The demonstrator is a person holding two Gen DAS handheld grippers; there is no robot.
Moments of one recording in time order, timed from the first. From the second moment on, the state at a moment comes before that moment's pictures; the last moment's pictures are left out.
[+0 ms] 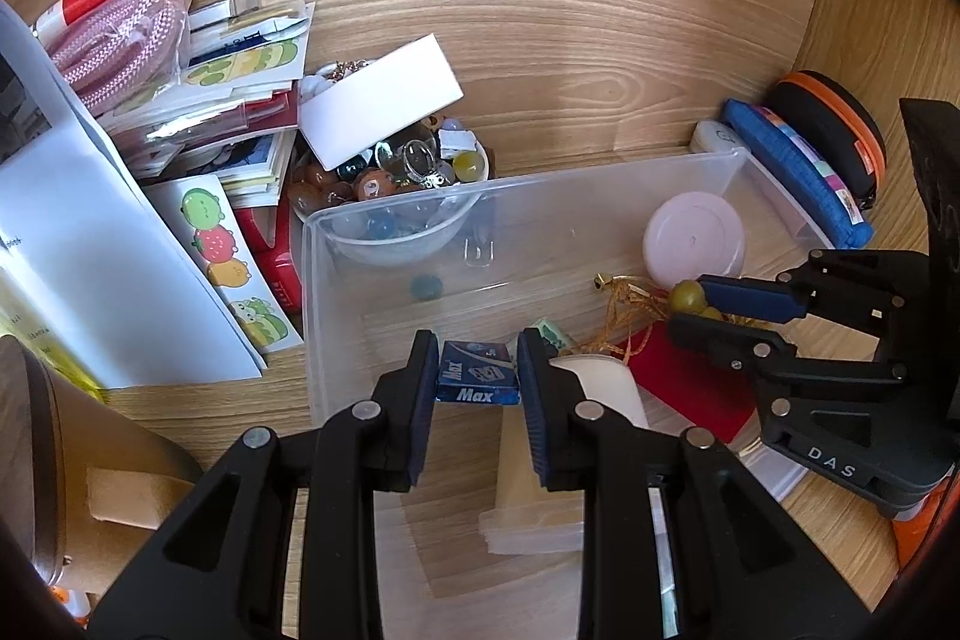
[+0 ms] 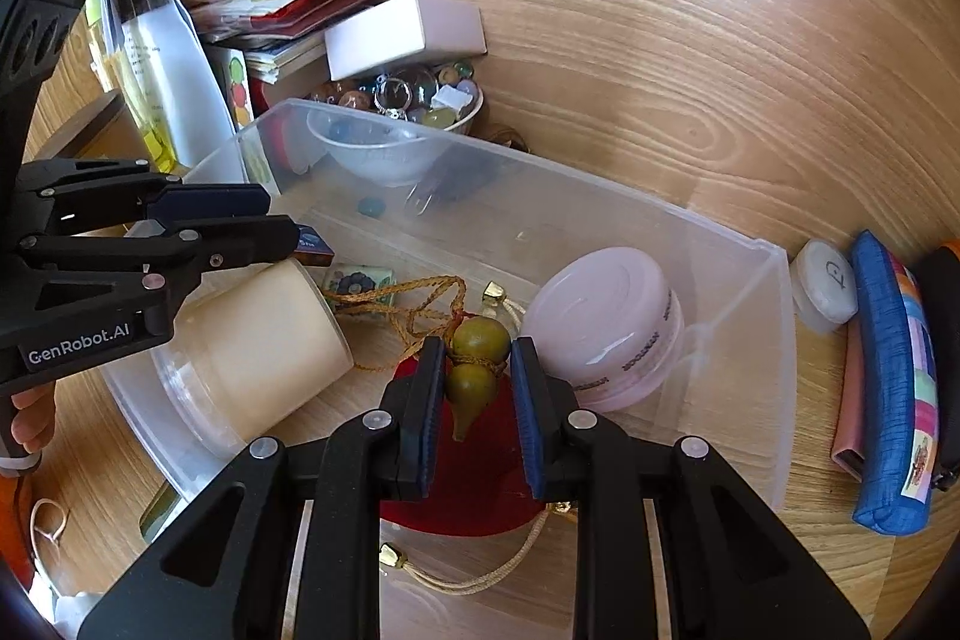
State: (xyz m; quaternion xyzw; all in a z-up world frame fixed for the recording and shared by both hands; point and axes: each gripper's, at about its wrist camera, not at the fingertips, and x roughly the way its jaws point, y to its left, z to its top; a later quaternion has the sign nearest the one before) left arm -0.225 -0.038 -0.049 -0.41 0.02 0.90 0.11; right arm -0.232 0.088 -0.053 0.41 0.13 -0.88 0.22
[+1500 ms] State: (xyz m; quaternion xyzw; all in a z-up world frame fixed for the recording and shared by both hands) left arm -0.156 -0.038 0.015 -0.35 0.03 0.93 0.09; right arm -0.174 0.117 0.020 0.31 0.12 -0.93 0.18
